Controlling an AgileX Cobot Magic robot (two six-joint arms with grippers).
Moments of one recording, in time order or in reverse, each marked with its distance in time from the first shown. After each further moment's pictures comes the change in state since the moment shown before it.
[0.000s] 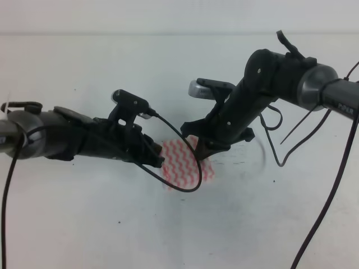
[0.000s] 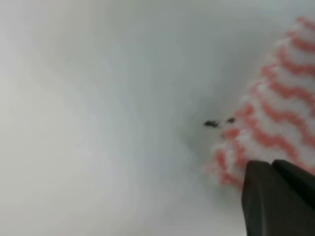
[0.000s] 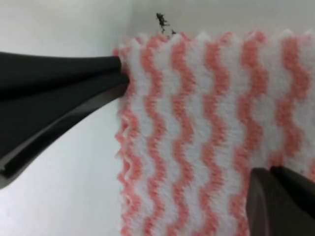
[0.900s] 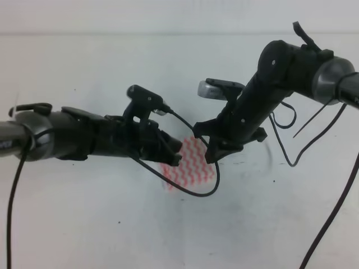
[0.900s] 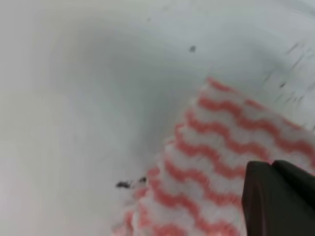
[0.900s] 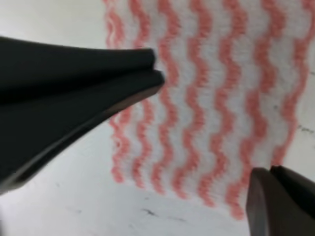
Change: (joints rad) left arm -0.058 -0.004 -0.002 -0.158 0.064 0.117; right arm -0.038 -0.040 0.015 -0.005 0.098 -0.042
